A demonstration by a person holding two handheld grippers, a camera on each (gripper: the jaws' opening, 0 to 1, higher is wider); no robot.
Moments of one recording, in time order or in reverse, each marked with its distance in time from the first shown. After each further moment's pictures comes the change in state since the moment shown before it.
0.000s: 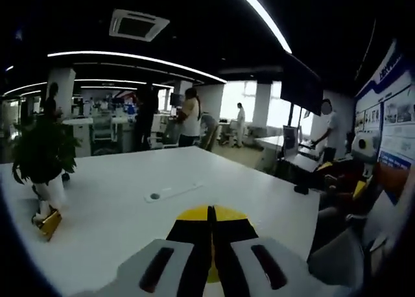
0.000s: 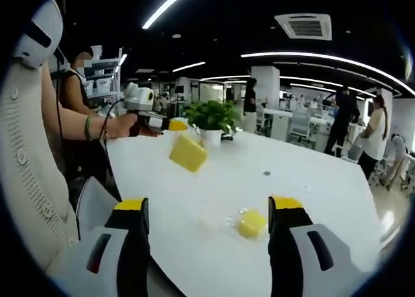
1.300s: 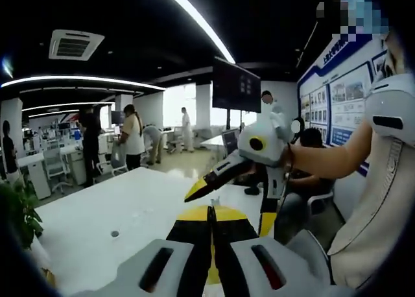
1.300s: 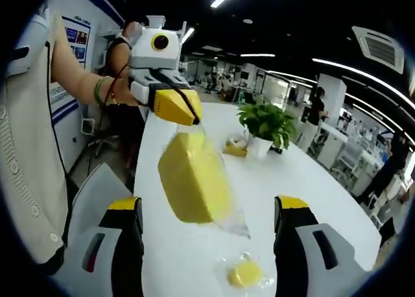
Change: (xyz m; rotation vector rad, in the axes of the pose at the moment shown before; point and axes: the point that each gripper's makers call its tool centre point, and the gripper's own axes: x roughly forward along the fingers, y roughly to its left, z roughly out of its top) left arm -0.004 -0.111 0.073 0.191 -0.002 -0.363; right arm 0.120 0.030 0.065 -0.295 0.128 0.386
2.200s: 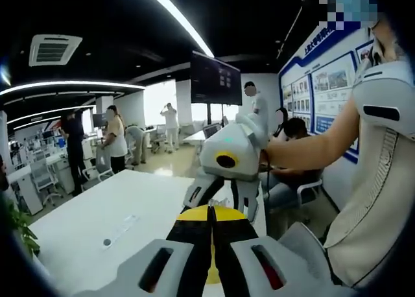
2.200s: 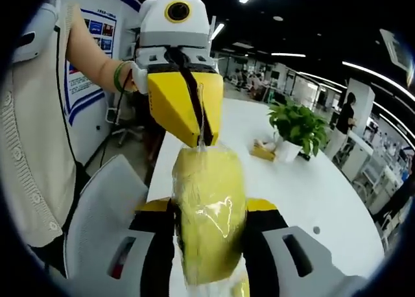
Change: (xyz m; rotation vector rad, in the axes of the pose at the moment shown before) left arm 0.014 -0.018 -0.008 0.075 0.049 -0.098; right arm 0.029 0.024 -0.002 -0.078 0.005 0.182
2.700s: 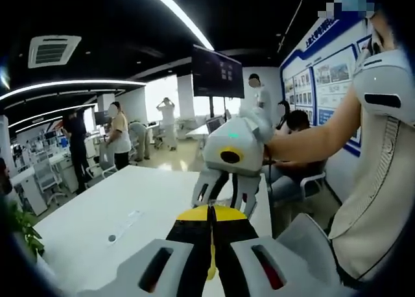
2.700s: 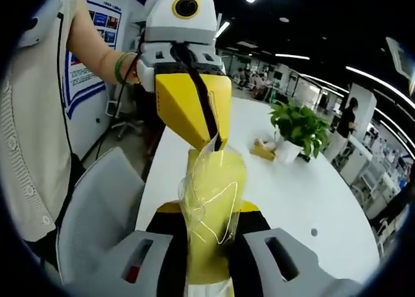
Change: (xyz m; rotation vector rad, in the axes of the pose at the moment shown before) left arm -0.003 0.006 -0.012 0.011 0.030 0.019; right arm 0.010 -0.001 -0.007 -0.018 0.026 0.002
